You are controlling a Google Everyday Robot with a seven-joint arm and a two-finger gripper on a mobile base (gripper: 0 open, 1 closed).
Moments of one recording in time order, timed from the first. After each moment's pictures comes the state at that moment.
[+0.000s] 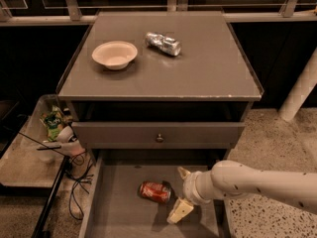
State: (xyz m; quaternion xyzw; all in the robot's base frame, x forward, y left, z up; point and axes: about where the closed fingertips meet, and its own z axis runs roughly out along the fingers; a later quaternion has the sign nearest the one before) arm 0.457 -0.079 0.487 -0.56 0.76 0.16 0.28
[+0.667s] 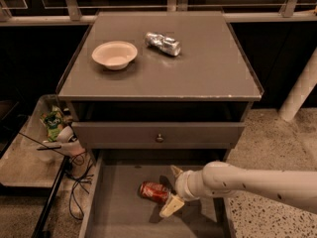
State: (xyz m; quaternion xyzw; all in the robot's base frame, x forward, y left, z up) arm 0.490 -0.056 0.444 -0.56 0.75 0.18 0.30
